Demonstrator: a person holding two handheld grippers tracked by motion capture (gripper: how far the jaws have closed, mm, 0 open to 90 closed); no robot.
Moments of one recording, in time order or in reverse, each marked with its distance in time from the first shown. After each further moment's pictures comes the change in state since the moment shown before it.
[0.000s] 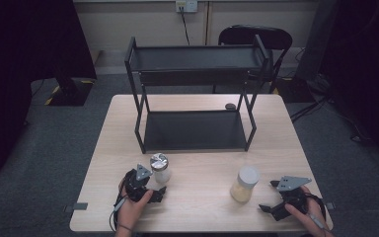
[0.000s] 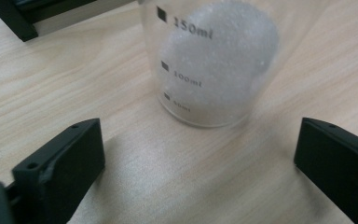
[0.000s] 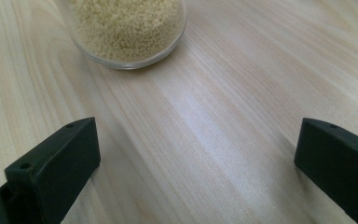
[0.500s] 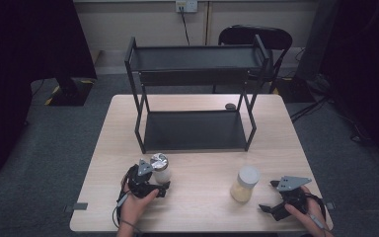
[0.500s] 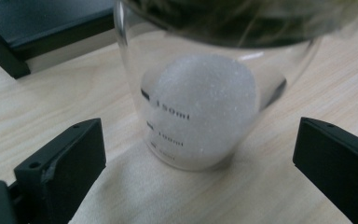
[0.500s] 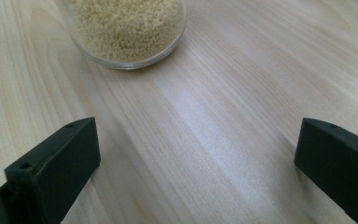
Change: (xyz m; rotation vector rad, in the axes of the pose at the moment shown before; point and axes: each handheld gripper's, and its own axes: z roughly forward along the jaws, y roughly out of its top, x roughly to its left) left arm 0.000 0.008 0.003 -0.052 -0.028 -0.004; right arm 0.000 0.000 0.000 0.000 0.000 0.000
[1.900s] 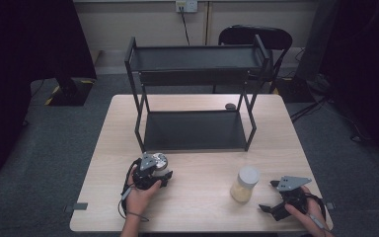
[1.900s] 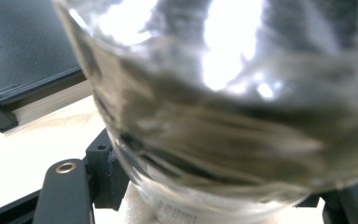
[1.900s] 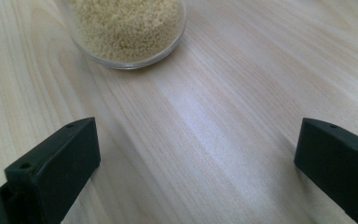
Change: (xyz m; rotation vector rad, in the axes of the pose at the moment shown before) left arm 0.011 0.002 0.015 -0.077 -0.046 0.017; right arm 0.000 0.000 0.000 0.000 0.000 0.000
